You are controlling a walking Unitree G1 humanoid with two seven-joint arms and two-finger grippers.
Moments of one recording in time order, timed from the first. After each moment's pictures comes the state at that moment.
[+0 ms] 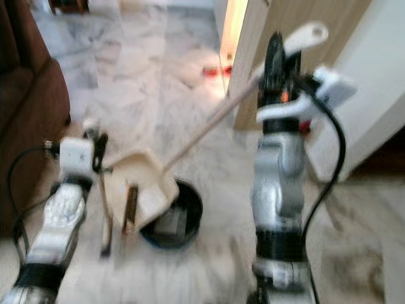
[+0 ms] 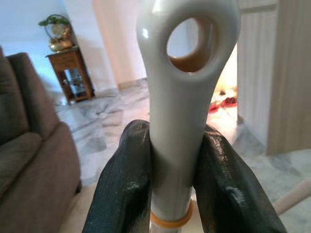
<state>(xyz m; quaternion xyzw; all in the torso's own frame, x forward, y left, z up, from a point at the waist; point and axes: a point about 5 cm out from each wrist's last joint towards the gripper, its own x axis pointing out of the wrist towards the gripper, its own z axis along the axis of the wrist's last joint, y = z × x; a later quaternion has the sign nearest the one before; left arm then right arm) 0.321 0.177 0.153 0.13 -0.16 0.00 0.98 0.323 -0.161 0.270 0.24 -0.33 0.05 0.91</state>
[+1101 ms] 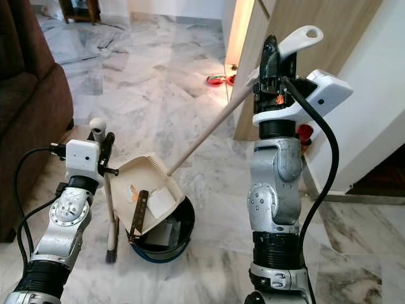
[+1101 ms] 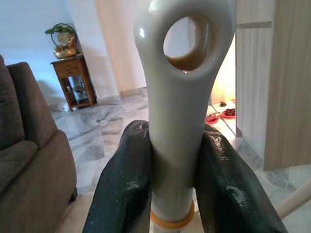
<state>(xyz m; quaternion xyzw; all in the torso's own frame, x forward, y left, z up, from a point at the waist) 0.320 0.176 0.156 0.13 -0.16 -0.01 0.98 0.317 -0.136 0.276 0.22 -0.35 0.09 0.91</state>
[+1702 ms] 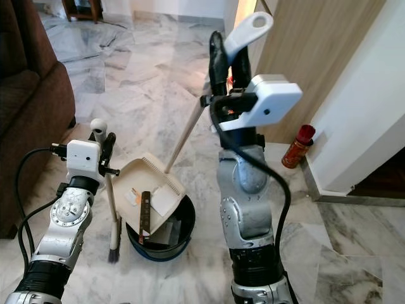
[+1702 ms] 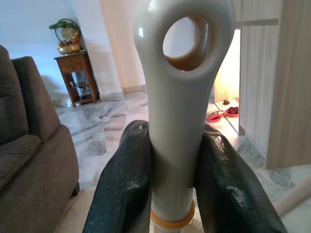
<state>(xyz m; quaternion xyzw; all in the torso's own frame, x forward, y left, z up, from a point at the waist) 0.320 0.176 0.155 0.13 -0.16 -0.01 0.98 0.290 -0.076 0.278 0.12 -0.38 0.16 0.90</state>
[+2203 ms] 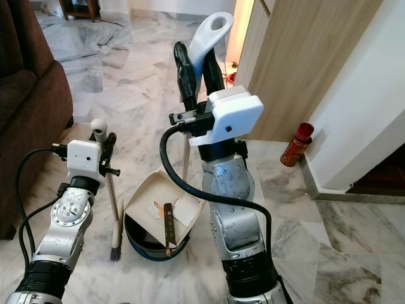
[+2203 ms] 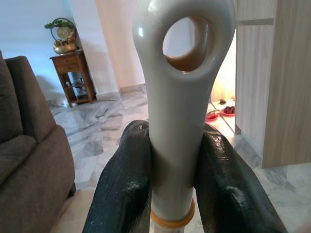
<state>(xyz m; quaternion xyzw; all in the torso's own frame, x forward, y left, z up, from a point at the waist) 0.320 0.175 0.155 0.13 -0.16 -0.01 0.98 0.278 -0.053 0.278 0.07 -0.40 0.18 0.89</state>
